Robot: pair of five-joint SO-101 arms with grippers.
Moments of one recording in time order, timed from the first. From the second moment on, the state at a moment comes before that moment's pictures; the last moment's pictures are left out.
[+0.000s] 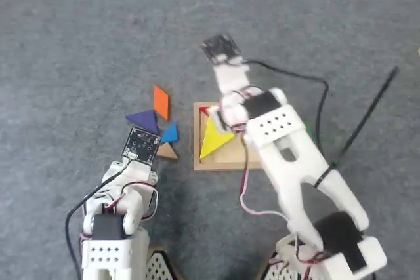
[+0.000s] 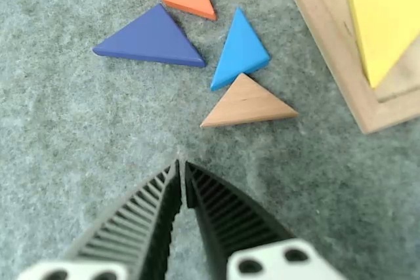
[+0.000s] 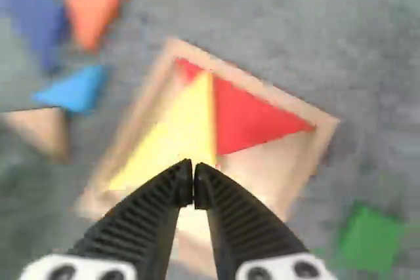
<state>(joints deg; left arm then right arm) -6.5 -98.1 97.2 66.1 -12.8 -29.9 -10.5 22.3 58.3 1.5</state>
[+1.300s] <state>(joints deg) -6.5 -98.1 97.2 66.1 -12.8 -30.8 -10.6 33.0 45.0 8.2</state>
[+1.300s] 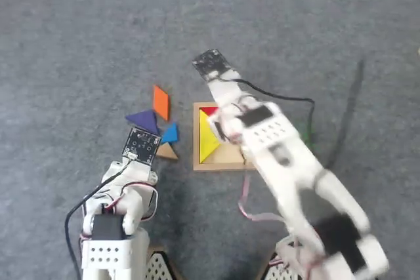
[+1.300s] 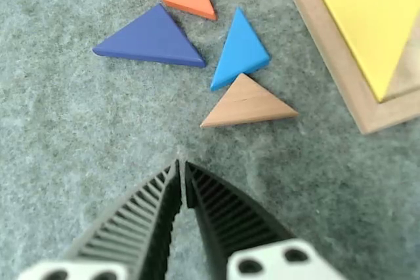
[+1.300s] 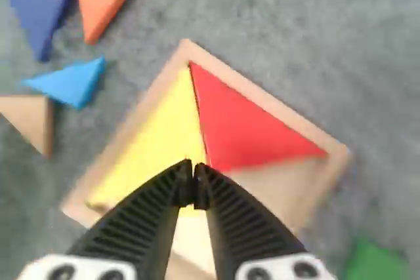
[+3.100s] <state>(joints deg) -11.6 -98.1 92.2 63.0 -23.3 8.7 -57.0 78.7 50.5 16.7</state>
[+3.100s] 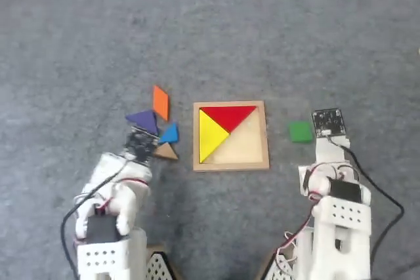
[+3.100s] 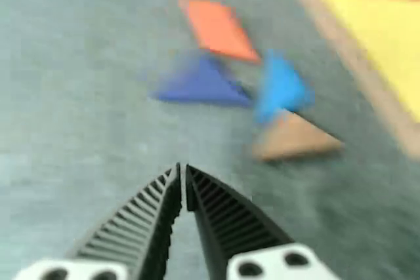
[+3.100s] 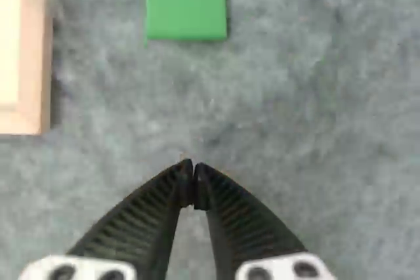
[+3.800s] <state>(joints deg) -8.9 -22.3 28.3 72.0 -18.2 9.2 -60.7 81.6 50.5 17.3</state>
